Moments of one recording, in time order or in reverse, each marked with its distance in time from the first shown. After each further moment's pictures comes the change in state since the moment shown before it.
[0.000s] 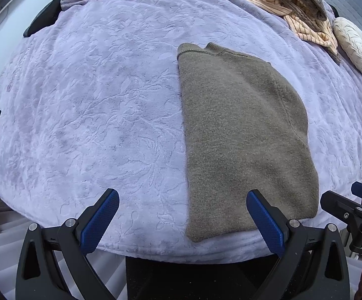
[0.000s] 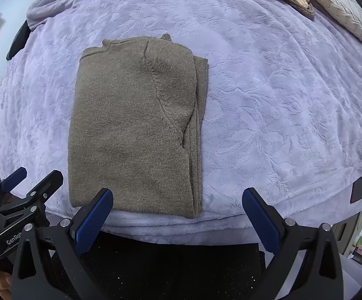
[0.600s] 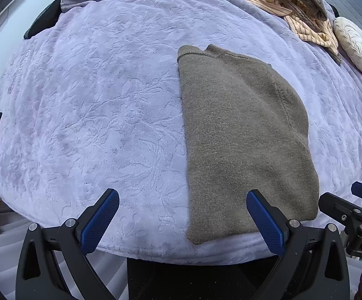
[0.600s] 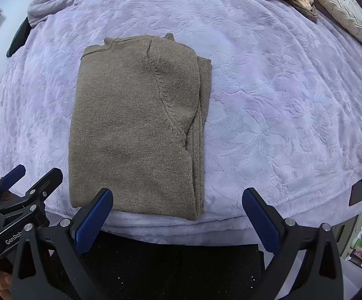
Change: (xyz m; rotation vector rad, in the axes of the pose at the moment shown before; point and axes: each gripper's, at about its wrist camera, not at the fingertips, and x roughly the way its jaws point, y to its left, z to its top) left arm -0.001 -0.002 0.002 0.004 -0.005 0.009; right arm 0.002 0.003 0.004 -0.013 0.009 -0.005
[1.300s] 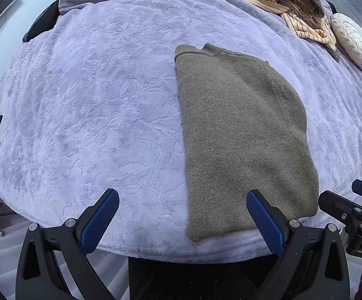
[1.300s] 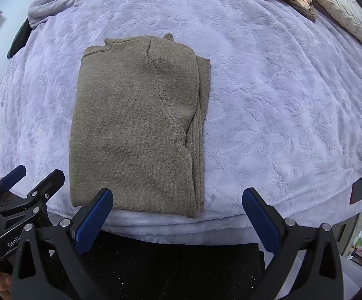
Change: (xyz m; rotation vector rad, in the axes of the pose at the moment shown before) left arm -0.002 -0.005 -0.004 0.011 0.001 0.009; right arm -0.001 0.000 -0.001 -0.001 -0.002 0.000
